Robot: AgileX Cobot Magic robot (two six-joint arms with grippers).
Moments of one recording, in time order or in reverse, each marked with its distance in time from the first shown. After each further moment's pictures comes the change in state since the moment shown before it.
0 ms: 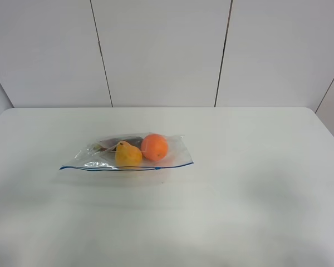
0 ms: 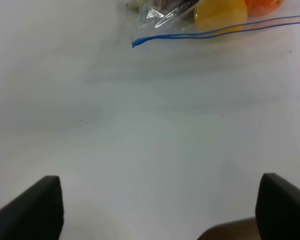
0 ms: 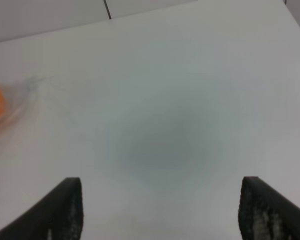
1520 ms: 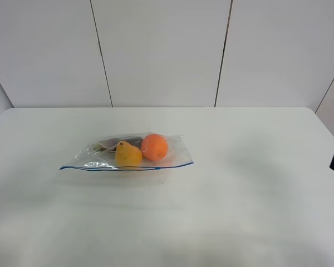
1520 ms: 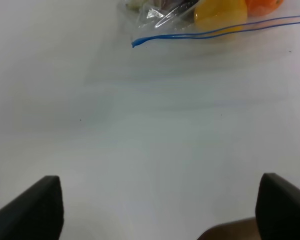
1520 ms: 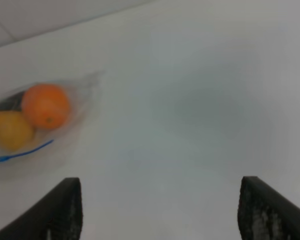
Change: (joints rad) left arm 0.000 0.000 0.000 0.000 0.000 0.000; right arm 0.000 0.472 -0.001 0.319 -0.298 -0.159
